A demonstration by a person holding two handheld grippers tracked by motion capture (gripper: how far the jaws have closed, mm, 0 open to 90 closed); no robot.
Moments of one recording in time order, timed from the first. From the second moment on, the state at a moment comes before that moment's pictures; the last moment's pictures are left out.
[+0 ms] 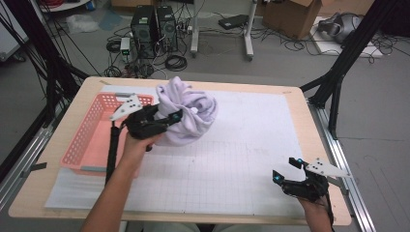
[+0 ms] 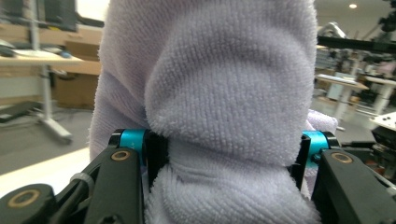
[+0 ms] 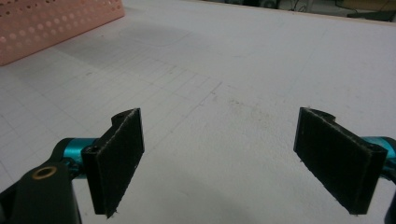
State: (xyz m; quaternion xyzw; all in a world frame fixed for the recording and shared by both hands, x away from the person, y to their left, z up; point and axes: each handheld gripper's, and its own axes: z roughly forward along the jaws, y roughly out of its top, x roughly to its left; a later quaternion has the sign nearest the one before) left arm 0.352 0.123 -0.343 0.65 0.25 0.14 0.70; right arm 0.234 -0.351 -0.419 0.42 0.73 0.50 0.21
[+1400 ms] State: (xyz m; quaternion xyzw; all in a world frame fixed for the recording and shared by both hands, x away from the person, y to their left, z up) left arm 0.333 0.085 -0.389 0.74 0.34 0.17 0.56; right arm 0.237 -0.350 -0.422 0.43 0.73 0.50 0.20
